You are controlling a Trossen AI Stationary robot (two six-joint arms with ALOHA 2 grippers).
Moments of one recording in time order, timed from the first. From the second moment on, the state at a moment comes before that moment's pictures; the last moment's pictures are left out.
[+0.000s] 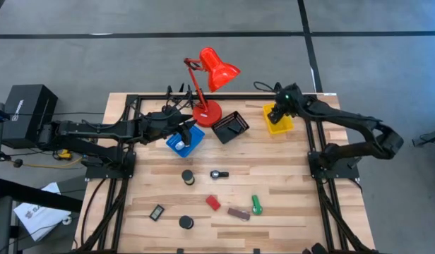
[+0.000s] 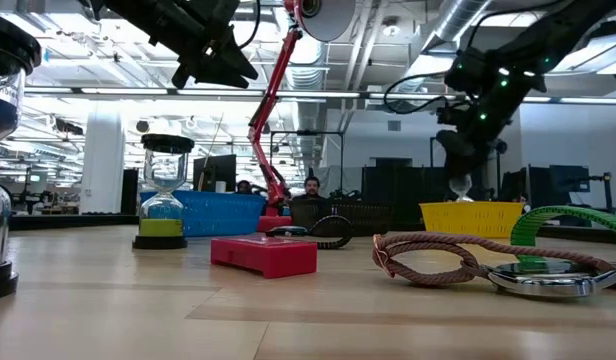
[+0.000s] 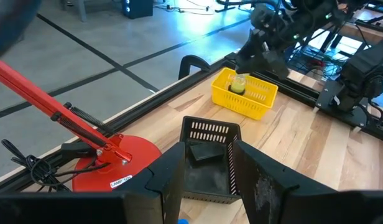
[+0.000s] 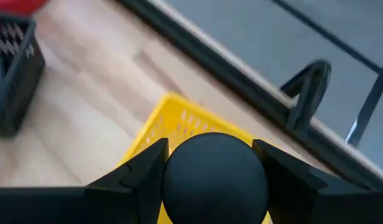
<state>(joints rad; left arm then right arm) 0.12 1.09 0.74 -0.02 -0.47 -0.33 -0.78 1.23 0.67 -0.28 0.18 -0.03</state>
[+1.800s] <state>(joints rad) 0.12 1.09 0.74 -0.02 -0.47 -0.32 -0.81 1.18 0.67 -0.27 0.16 0.23</state>
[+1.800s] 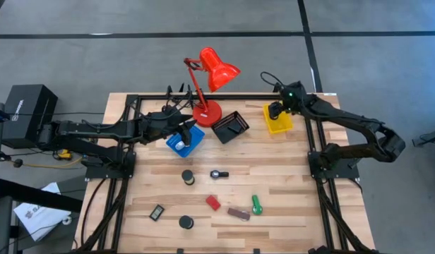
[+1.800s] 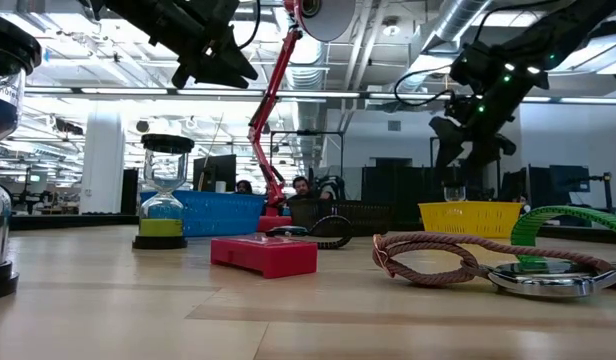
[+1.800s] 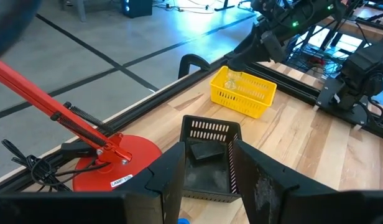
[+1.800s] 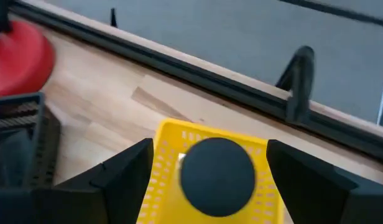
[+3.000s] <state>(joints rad) 0.02 1.09 0.74 0.05 -0.22 -0.21 -0.07 1.00 0.71 -0.24 0.08 0.16</state>
